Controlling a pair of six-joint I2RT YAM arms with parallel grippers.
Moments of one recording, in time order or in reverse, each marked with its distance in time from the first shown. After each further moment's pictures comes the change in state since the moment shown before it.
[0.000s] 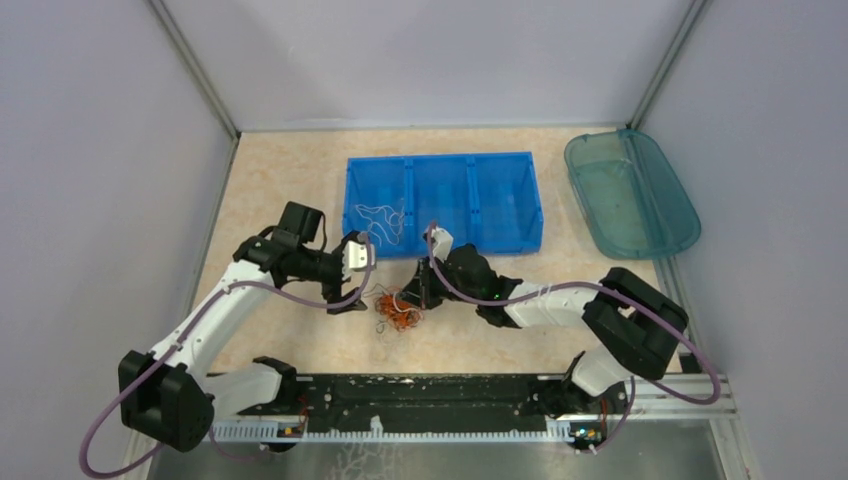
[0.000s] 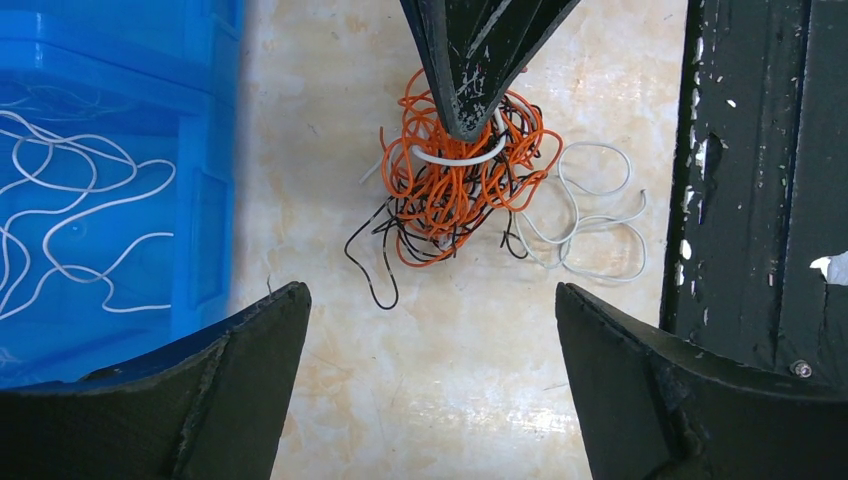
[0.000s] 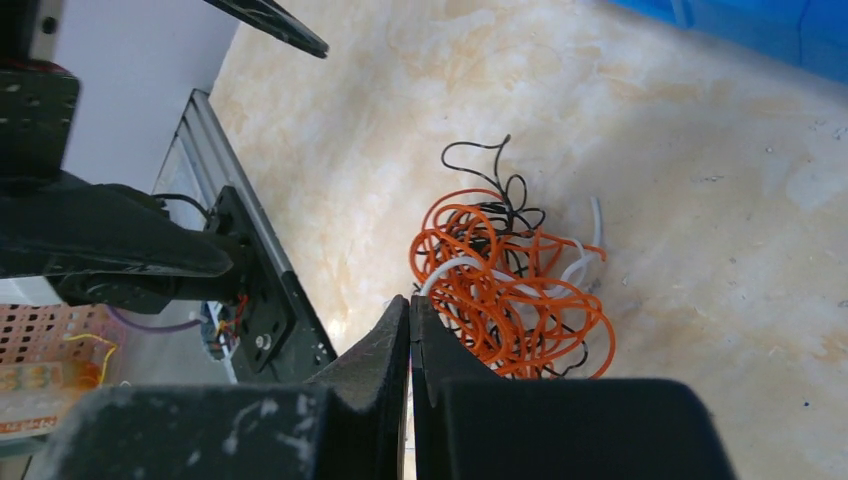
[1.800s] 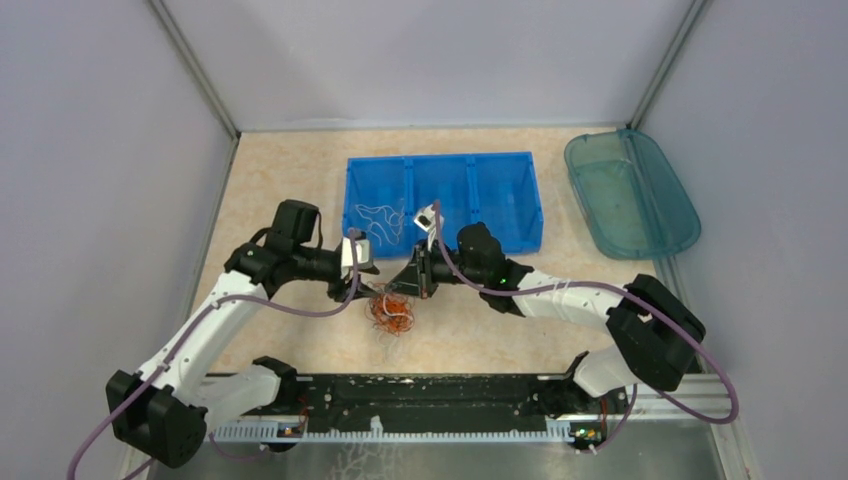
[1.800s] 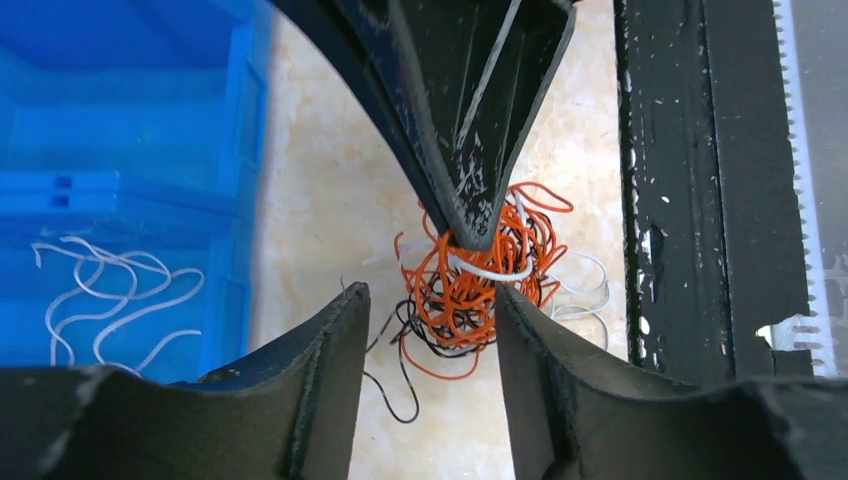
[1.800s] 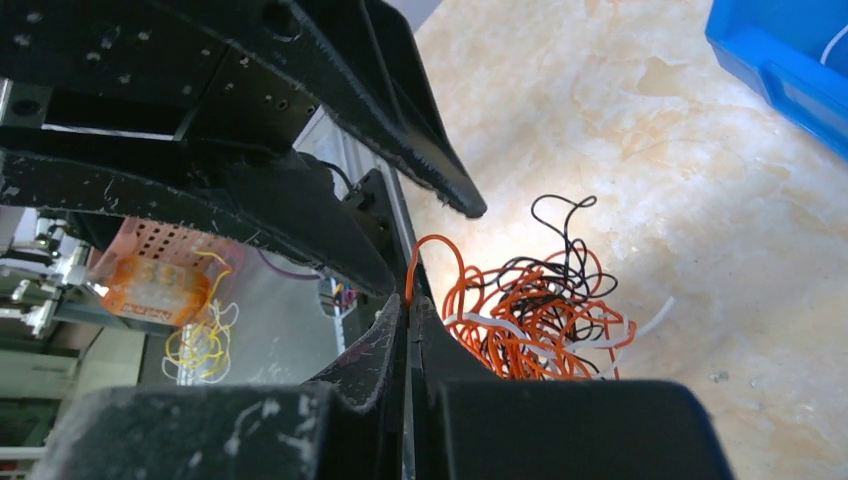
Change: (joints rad) left arm -0.040 -0.080 0.009 0.083 0.133 -0.097; right arm -0.057 -0.094 0.100 0.002 -0.304 -0.029
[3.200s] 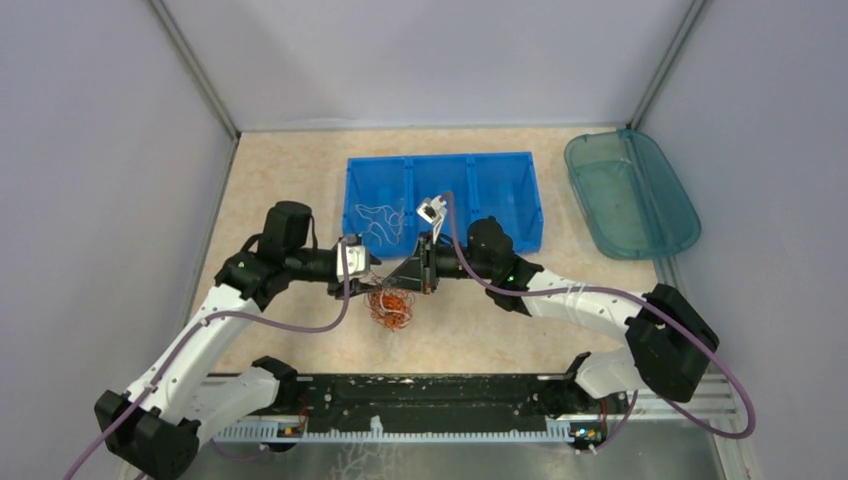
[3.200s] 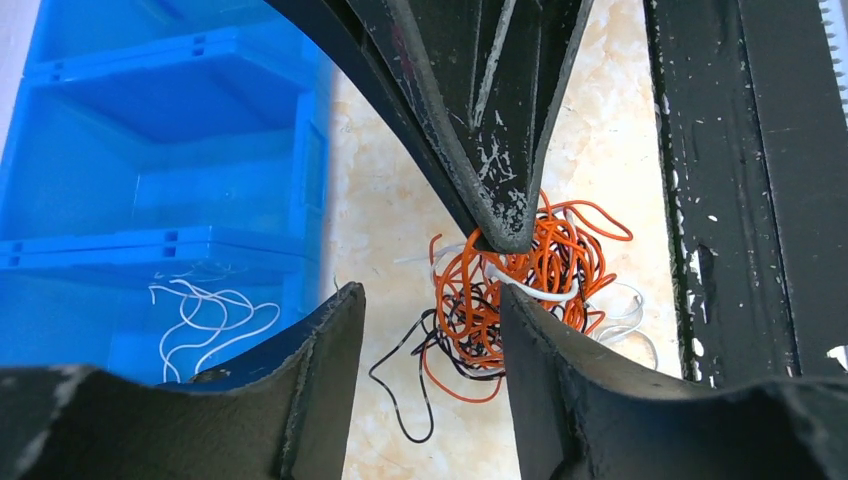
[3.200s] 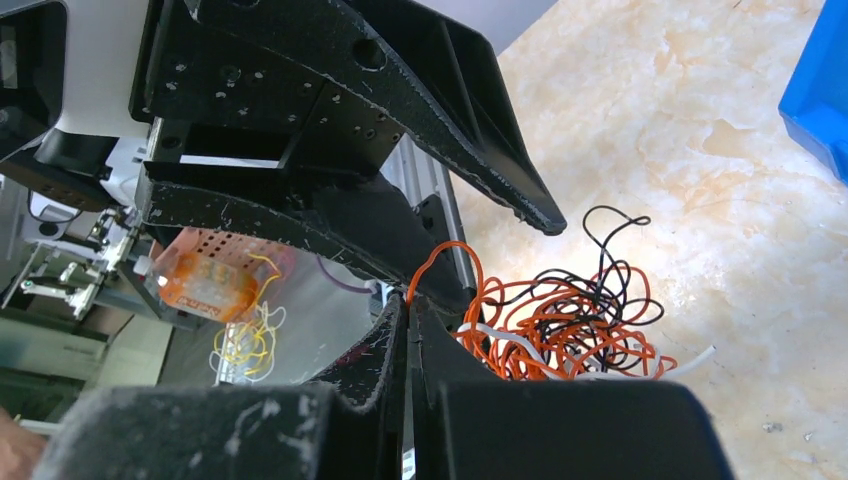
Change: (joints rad) left arm -0.038 -0.092 -0.003 0.103 -0.014 -0.018; right arm -0.003 -0.072 0.030 0.022 -0.068 0.051
